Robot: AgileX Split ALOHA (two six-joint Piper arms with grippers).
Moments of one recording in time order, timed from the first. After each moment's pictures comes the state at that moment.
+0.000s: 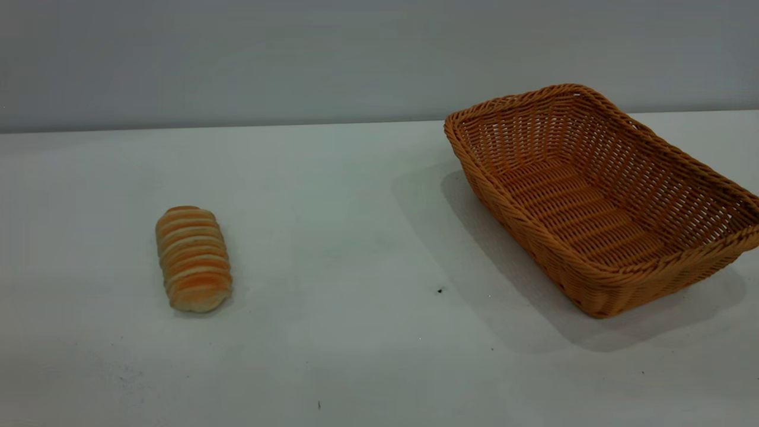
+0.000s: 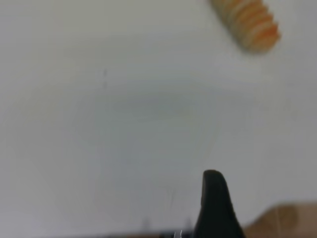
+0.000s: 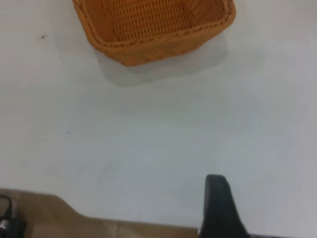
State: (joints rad) left arm -0.13 0.33 -0.50 0.09 0.94 -0.13; right arm 0.23 0.26 -0.49 -0.08 1.06 0.14
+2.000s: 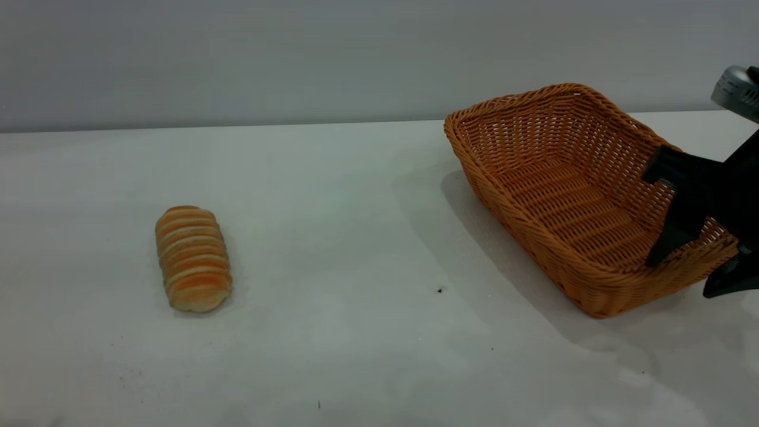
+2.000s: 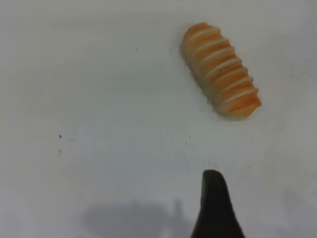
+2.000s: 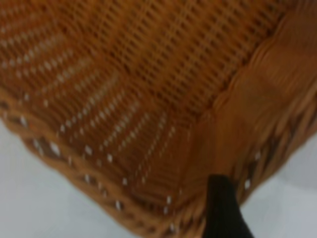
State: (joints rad) left arm -0.13 0.83 -0.52 0.05 0.48 -0.18; right arm 0.19 1.77 -0.67 0.54 0.14 0.25
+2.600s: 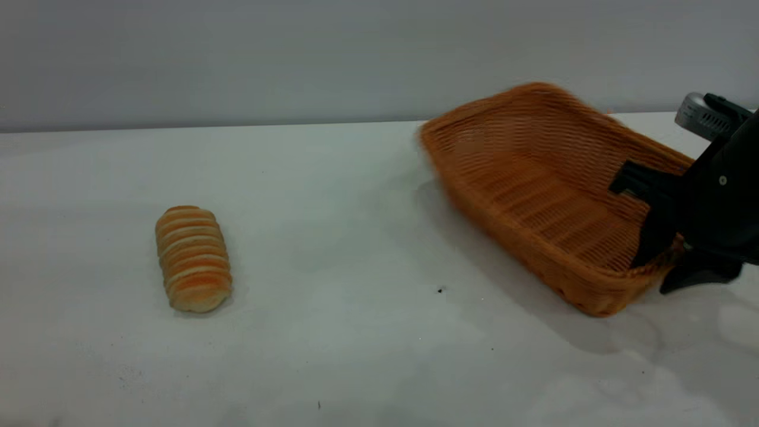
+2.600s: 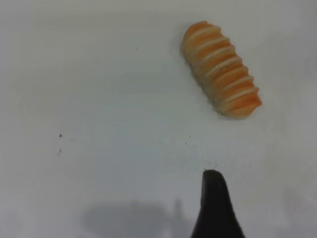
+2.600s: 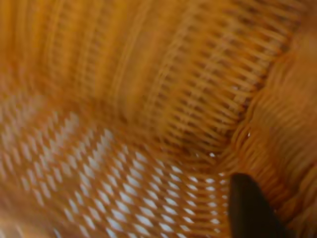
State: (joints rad) left arm -0.13 0.83 -0.52 0.05 0.48 -0.18; right arm 0.19 1.93 -0.79 0.56 0.14 0.24
